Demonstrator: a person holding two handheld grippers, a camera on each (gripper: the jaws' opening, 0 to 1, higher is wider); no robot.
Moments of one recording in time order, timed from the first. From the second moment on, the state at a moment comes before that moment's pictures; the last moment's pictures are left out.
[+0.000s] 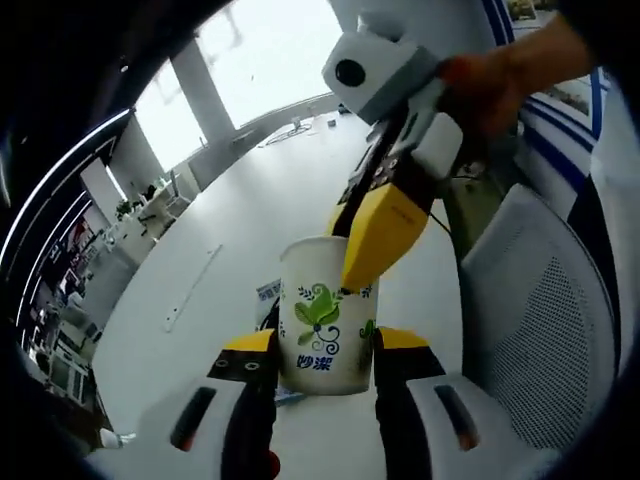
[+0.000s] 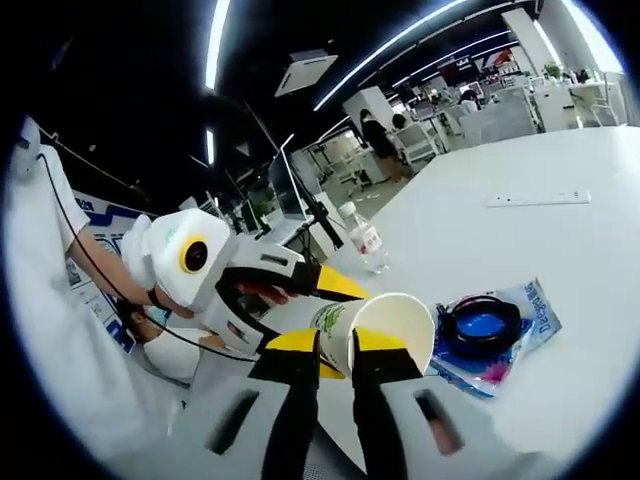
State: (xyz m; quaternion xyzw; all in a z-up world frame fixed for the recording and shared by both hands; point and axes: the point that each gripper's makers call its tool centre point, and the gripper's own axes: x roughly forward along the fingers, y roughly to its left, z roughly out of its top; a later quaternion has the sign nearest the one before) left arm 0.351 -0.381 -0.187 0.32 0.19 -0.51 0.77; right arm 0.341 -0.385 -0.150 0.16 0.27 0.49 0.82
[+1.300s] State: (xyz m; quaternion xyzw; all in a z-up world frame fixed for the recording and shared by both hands) left arm 0.361 -0.323 -0.217 0.22 0.26 -0.42 0.84; right arm 0.378 -0.355 -0.163 0.16 0.32 0.48 0.80
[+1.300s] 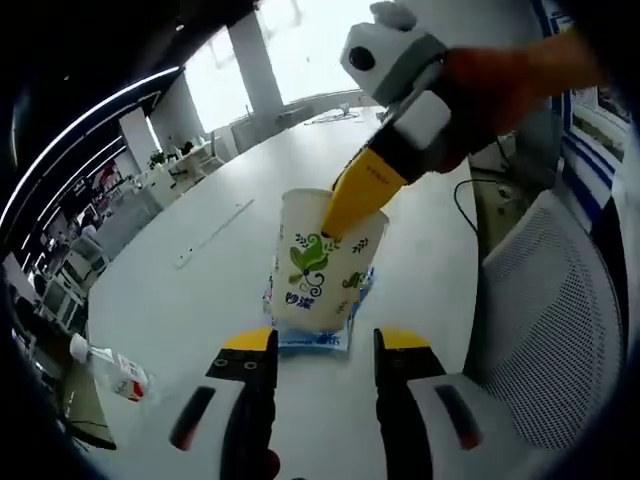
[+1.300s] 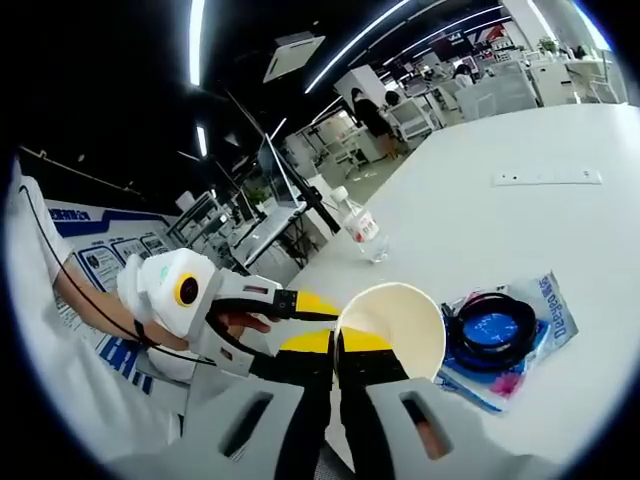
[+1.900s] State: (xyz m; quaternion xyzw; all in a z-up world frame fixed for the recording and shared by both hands) left arm 0.365 -0.282 -0.226 0.12 0.29 -0.36 0.88; right arm 0.449 -0.300 -0.171 0.10 0.31 0.50 0.80
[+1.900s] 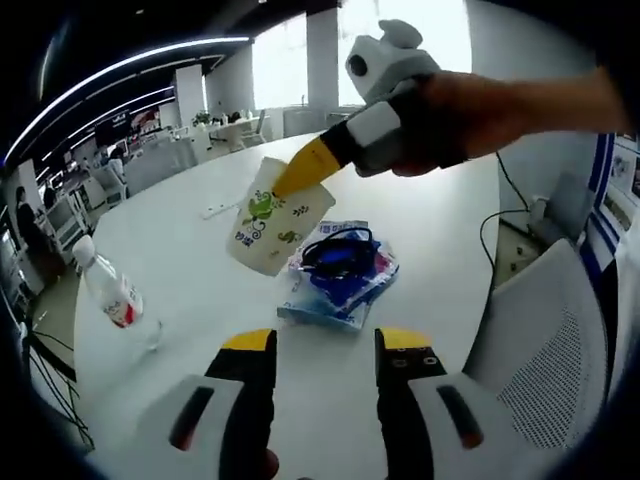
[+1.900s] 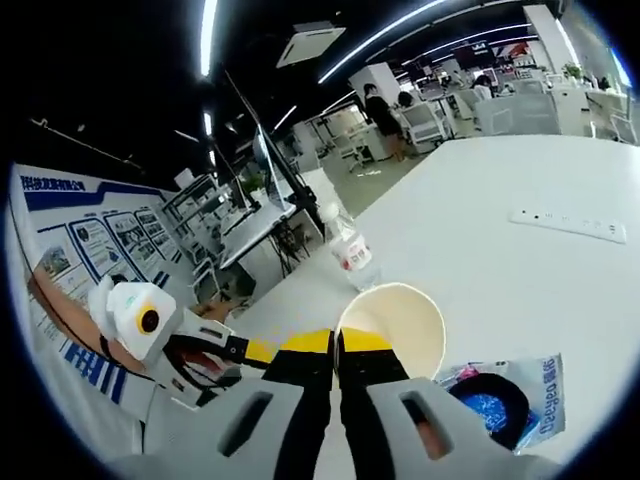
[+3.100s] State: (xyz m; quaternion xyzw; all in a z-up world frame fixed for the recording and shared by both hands) left arm 0.354 -0.249 -0.217 0.10 0.29 -0.35 0.89; right arm 0.514 -0.177 -0.258 -0.19 0.33 0.57 0.73
